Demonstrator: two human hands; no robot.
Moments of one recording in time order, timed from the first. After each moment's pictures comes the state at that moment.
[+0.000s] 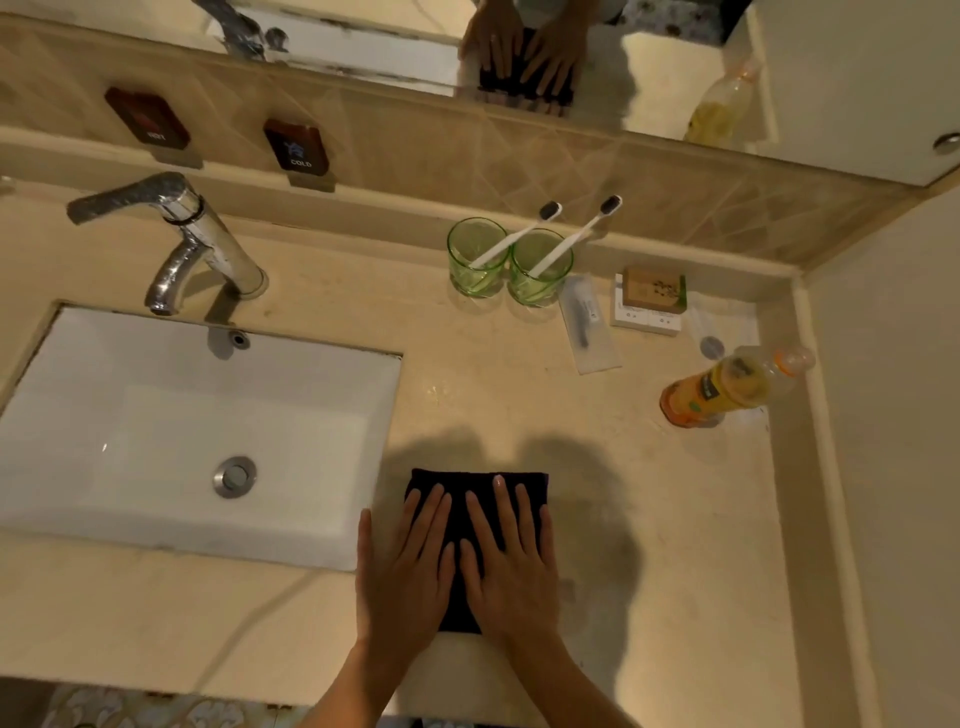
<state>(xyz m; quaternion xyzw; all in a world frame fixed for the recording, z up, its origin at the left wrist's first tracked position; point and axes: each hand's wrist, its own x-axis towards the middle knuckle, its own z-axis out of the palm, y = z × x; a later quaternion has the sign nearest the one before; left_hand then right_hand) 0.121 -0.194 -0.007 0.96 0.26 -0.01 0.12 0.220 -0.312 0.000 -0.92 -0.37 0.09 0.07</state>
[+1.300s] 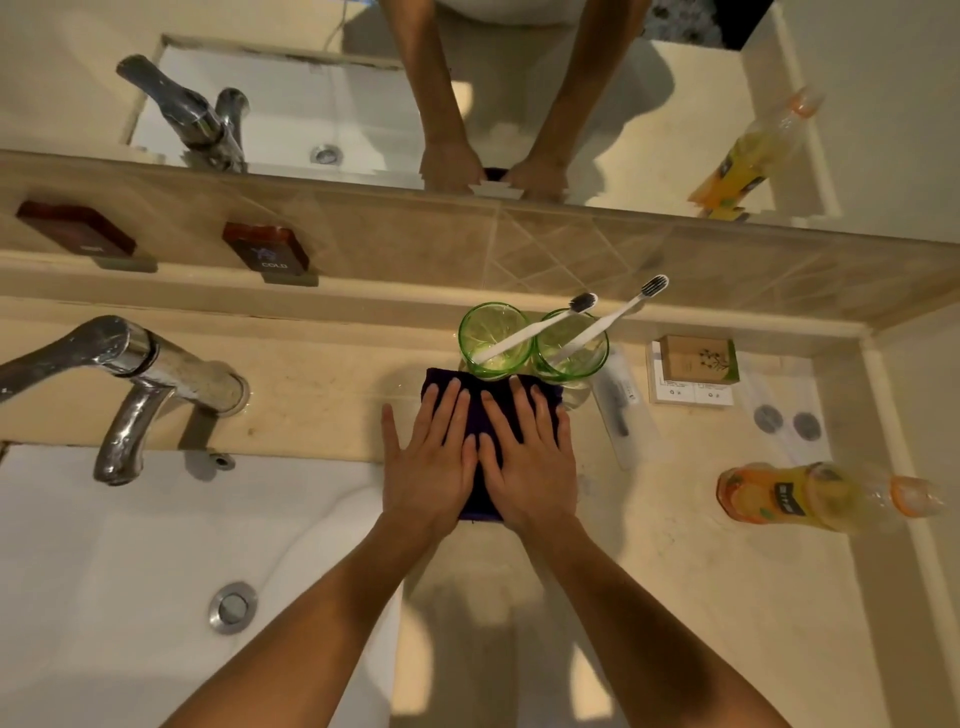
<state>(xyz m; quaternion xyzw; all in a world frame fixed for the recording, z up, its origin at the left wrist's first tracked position) 0.329 -0.015 -0.011 0.96 0.24 -0.08 0.10 0.414 -0.136 0.000 -0.94 -0.33 0.07 0.09</state>
